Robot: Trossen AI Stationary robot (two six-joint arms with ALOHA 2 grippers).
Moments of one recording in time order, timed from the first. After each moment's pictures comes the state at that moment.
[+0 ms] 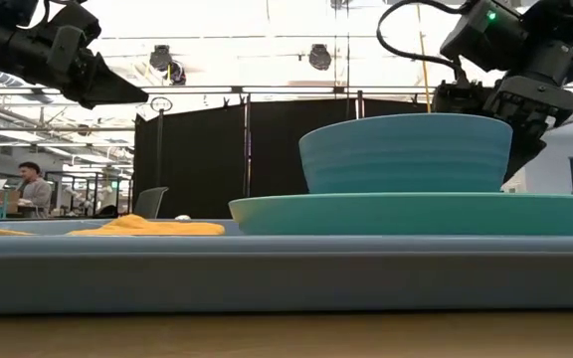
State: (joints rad) left arm 0.07 0.40 0.25 -0.05 -0.31 0.02; right arm 0.06 1.18 0.47 -0.26 -0.07 0.42
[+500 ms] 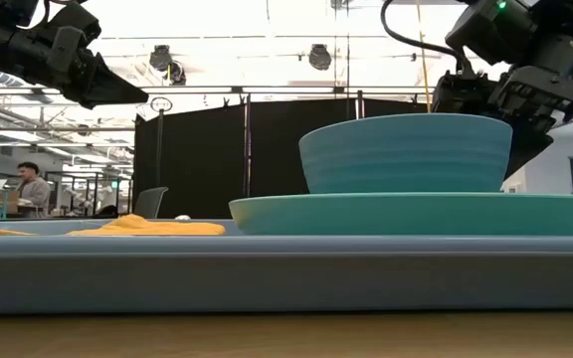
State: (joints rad) left arm 0.07 0.40 0.25 -0.05 -0.31 0.03; right arm 0.12 1.19 0.47 -0.22 -0.05 0.43
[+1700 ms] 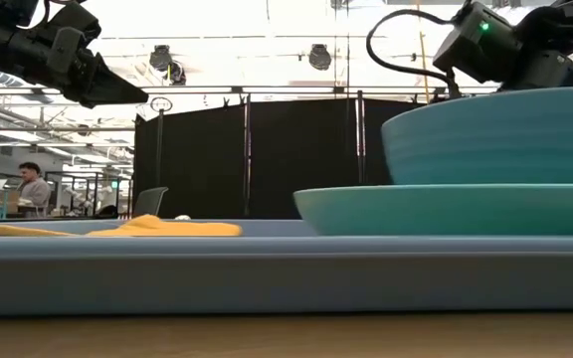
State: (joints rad) left arm 0.07 0.40 0.25 -0.05 -0.31 0.04; right arm 0.09 1.30 0.48 -0.21 -0.04 0.44
